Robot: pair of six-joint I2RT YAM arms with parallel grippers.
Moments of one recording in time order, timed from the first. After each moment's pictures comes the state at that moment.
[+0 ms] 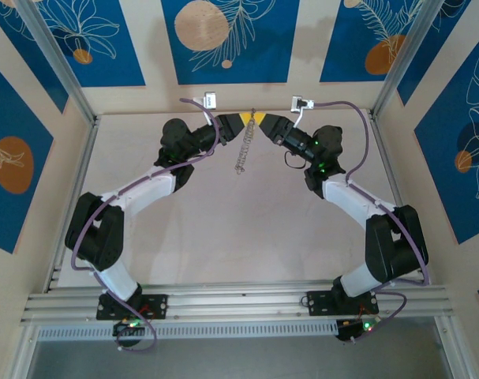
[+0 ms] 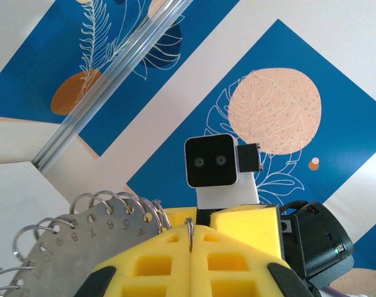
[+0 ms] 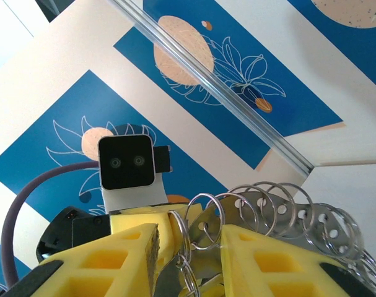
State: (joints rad) left arm -0.53 1.69 1.22 0.79 0.61 -0.94; right arm 0.33 1.51 0.99 0.85 -0.66 1.08
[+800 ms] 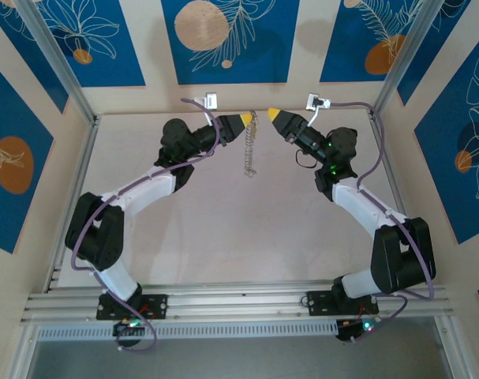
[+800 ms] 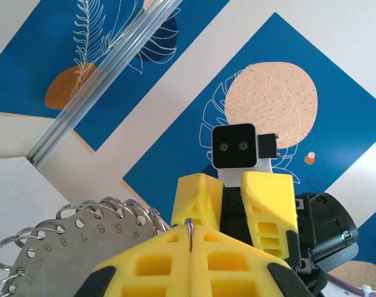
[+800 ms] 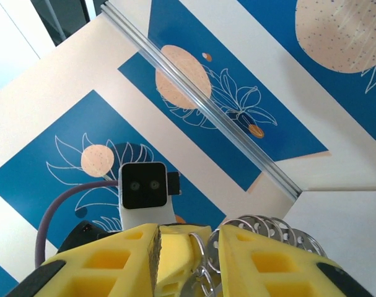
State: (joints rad) left arm -0.53 1.69 1.22 0.79 0.64 -0.95; right arm 0.27 1.42 0.96 0.84 -0.65 1.07
